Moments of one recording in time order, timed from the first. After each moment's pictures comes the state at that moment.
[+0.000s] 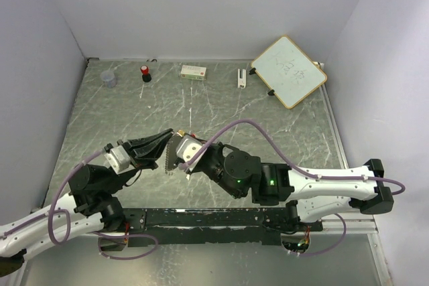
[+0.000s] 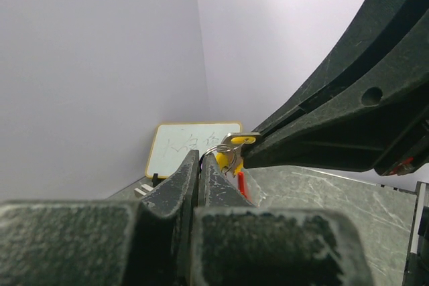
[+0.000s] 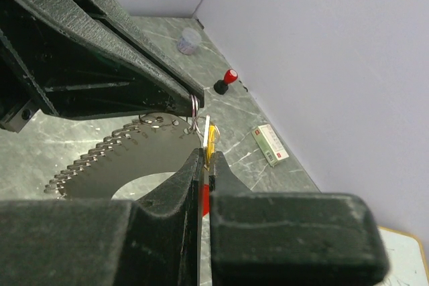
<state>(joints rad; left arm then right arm) -1.04 0.43 0.43 0.54 -0.09 0.17 1.55 1.16 1.13 0.04 0.69 -0.56</state>
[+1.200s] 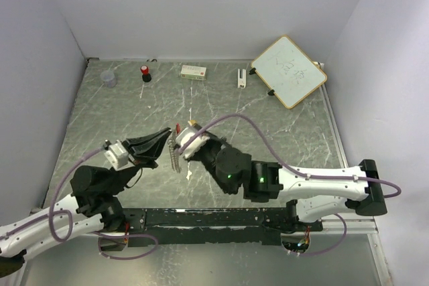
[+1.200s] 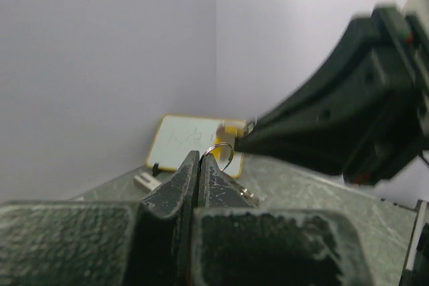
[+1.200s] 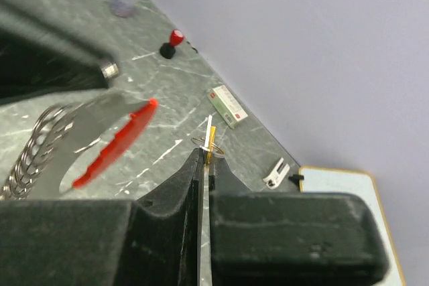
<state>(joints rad) -1.04 0.40 0.38 0.58 -0.16 0.09 1.51 1.23 1.09 0.12 0.88 -0.61</state>
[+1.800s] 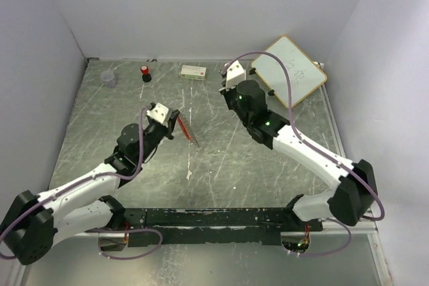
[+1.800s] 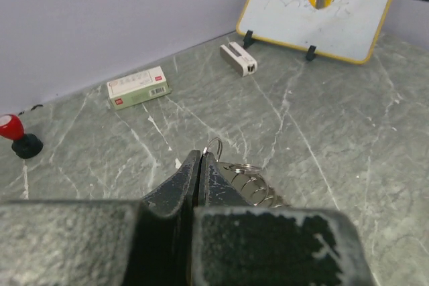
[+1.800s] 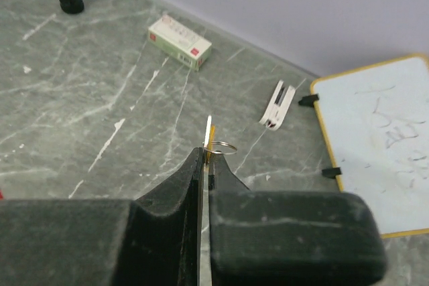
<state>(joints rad) -0.73 0.95 0.46 0.58 -0.15 0.07 0.77 1.30 1.10 0.03 0.44 -0.20</state>
